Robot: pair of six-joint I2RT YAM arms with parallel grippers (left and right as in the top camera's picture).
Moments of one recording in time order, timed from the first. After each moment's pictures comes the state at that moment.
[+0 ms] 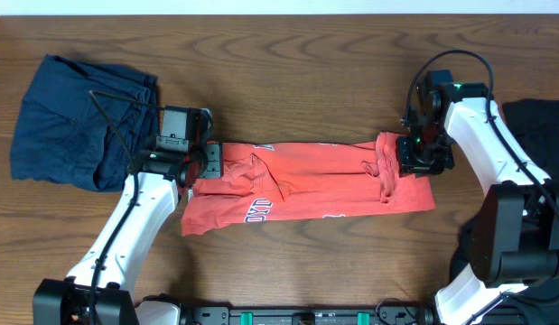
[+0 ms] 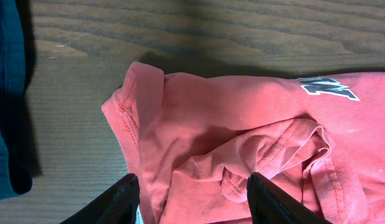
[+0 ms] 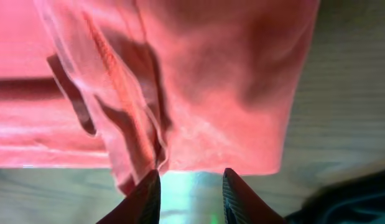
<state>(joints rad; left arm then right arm) -0.16 1.42 0.90 -0.58 0.01 -0.16 0.05 1.84 1.35 -1.20 -0.07 0.08</state>
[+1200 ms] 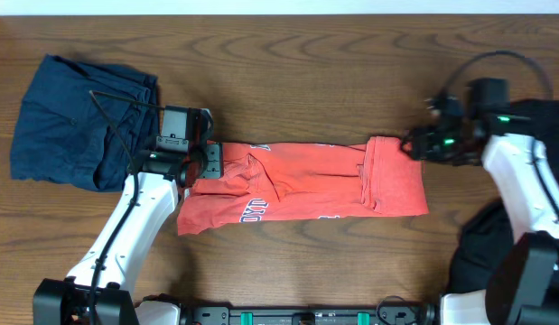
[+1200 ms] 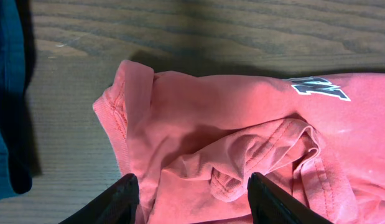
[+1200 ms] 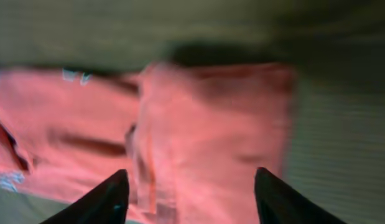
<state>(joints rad) -0.16 1.42 0.90 -0.58 0.01 -0.16 -0.14 1.60 1.13 -0.81 -0.38 0.00</state>
